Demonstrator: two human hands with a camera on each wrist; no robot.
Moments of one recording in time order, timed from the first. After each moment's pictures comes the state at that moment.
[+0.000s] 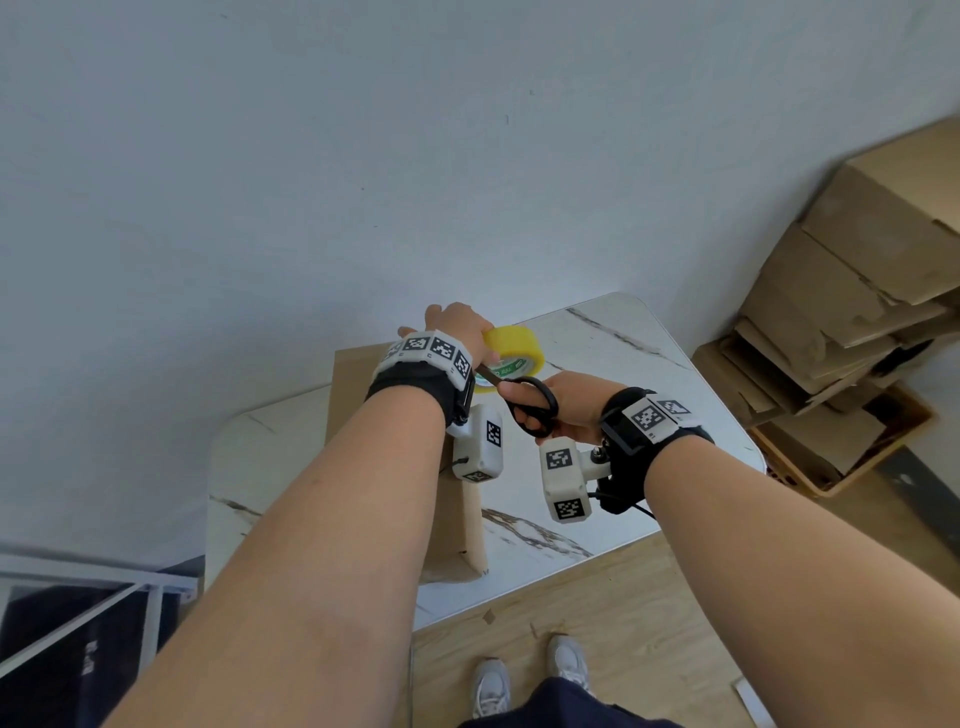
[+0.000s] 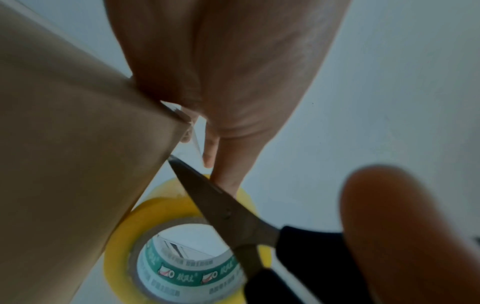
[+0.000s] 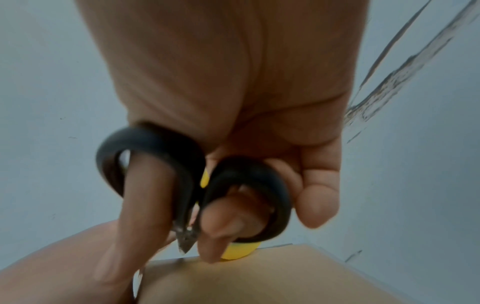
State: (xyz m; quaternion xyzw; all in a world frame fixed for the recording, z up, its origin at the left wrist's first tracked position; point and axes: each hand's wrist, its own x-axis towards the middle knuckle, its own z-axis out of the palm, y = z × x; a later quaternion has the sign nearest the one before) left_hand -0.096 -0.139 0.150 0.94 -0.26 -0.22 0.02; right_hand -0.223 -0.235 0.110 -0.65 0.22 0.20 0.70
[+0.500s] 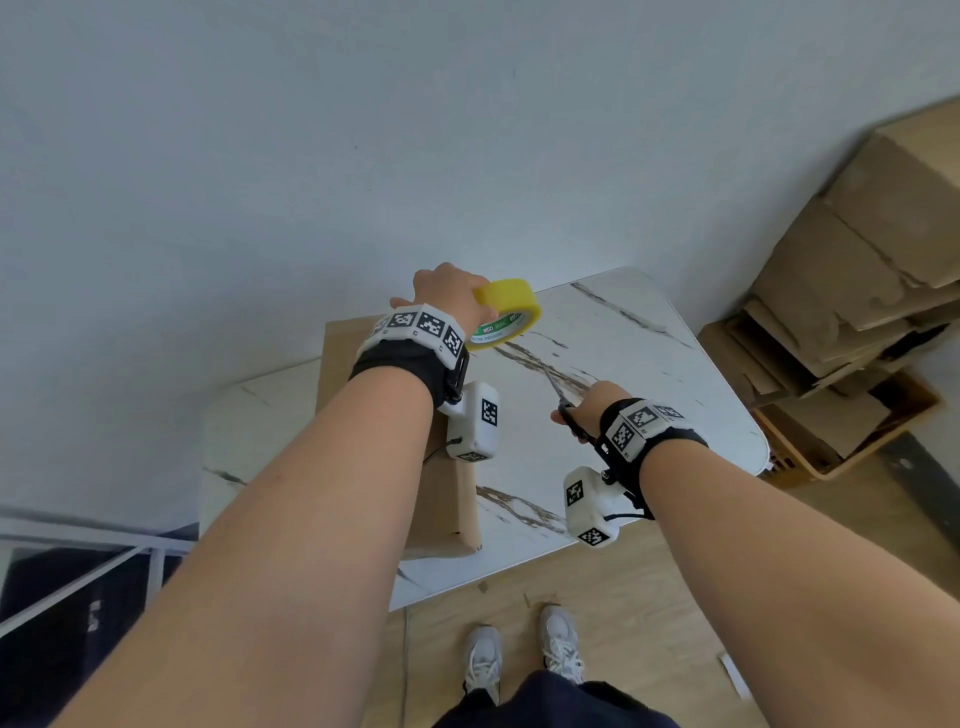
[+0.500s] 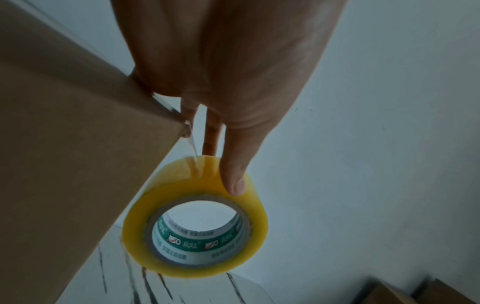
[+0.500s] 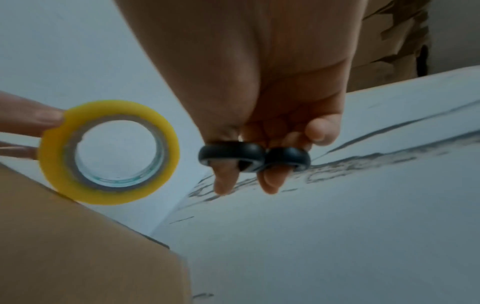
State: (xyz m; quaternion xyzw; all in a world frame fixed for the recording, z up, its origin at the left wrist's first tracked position) left_hand -0.095 -0.137 0.151 0.95 -0.21 -0.19 0.11; right_hand -0.228 -0.259 0.051 -0.84 0.37 0.29 0.27
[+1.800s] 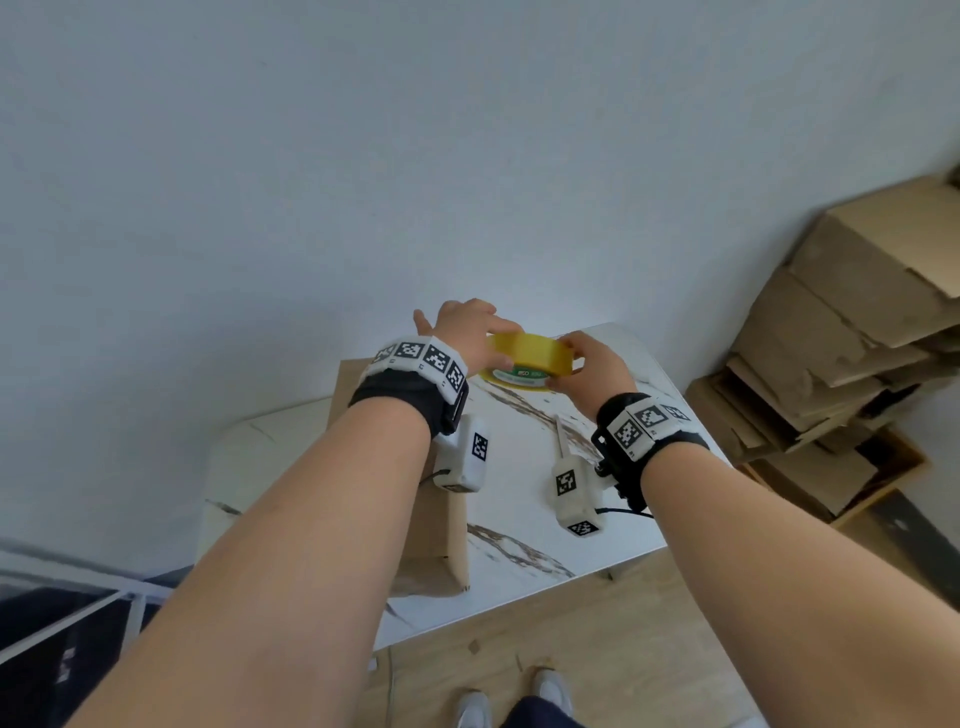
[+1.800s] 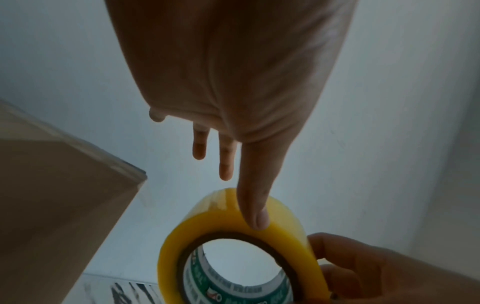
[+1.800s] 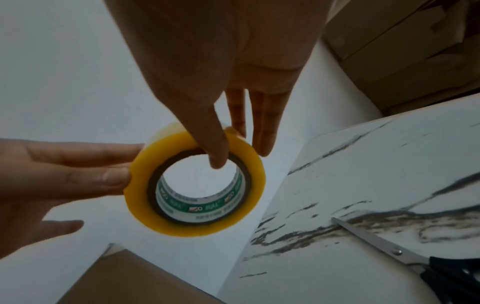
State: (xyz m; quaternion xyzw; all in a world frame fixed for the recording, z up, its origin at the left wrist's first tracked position) left_hand -0.118 -0.134 0.185 0.92 -0.33 -0.18 0.08; right_hand -0.224 -0.273 0.120 -0.86 0.28 -0.08 0.42
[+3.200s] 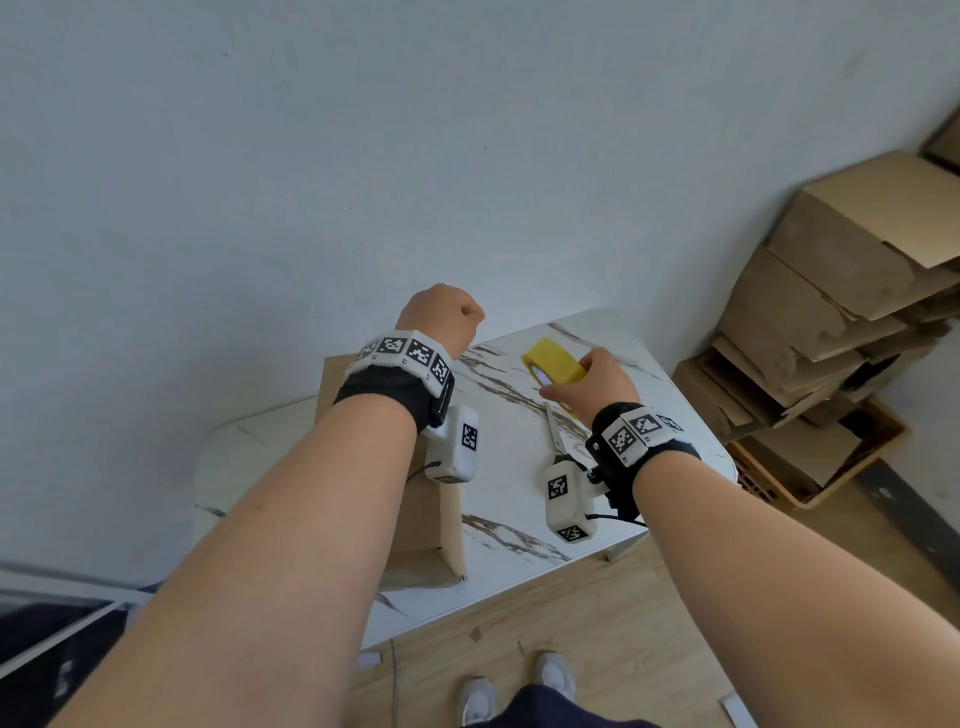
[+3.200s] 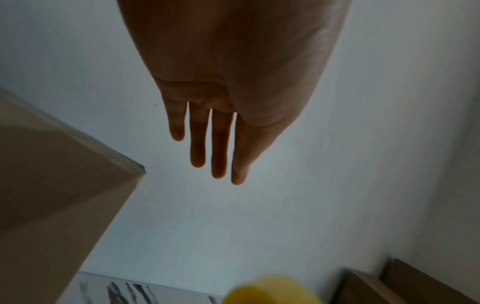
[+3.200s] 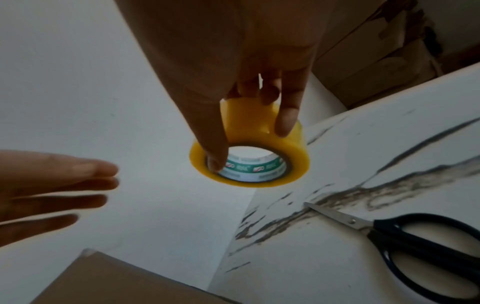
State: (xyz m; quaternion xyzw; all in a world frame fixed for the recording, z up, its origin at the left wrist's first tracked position) left_hand -0.114 -0.133 0.183 0.93 -0.26 -0.11 0.24; right_hand -0.245 -0.274 0.101 -0.82 0.42 -0.01 0.39
